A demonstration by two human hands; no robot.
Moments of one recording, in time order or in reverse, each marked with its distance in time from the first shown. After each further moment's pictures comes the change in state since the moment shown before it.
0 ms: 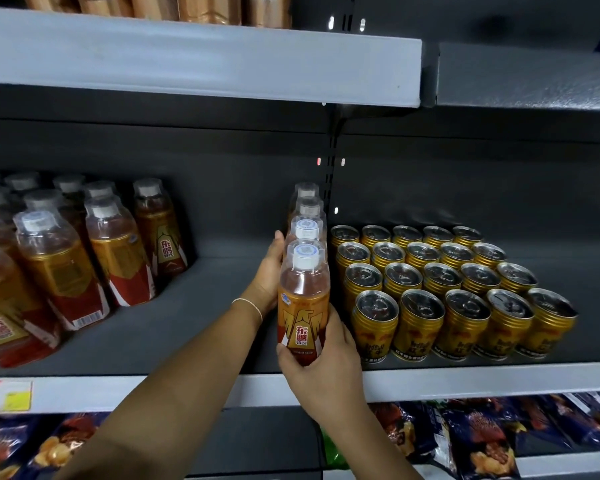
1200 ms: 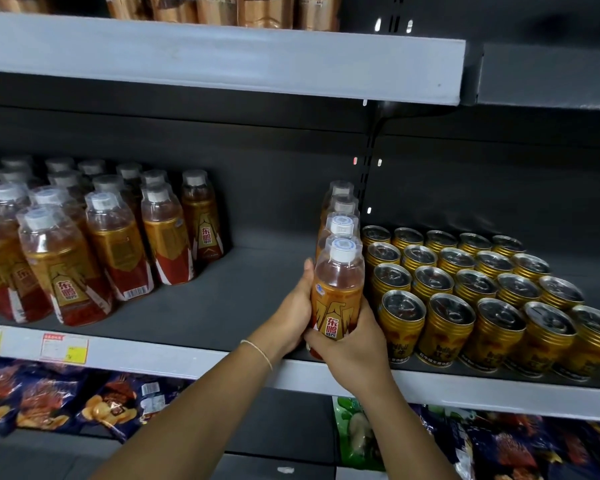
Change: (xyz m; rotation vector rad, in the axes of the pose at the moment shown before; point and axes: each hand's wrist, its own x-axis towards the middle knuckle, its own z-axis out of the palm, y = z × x) left_hand -0.098 -0.023 0.025 0.314 0.065 0.102; right_hand 0.023 0.005 -0.008 0.350 -0.166 0.120
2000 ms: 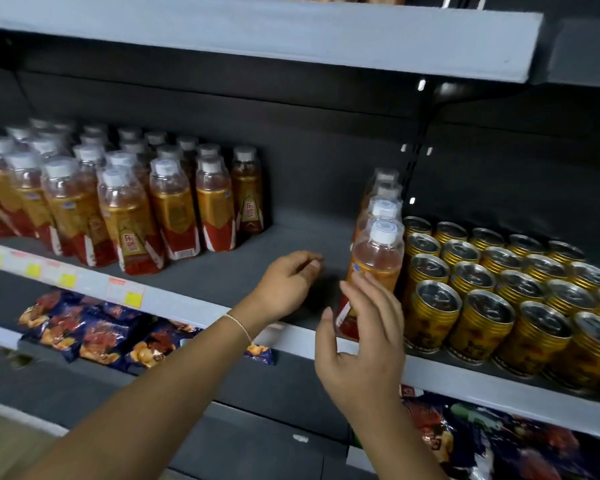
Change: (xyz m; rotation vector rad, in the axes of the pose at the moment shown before) left_hand -0.040 0.011 -0.058 0.510 0.298 0.204; right_hand -0.057 -0.028 0.018 -0.181 0.356 -0.854
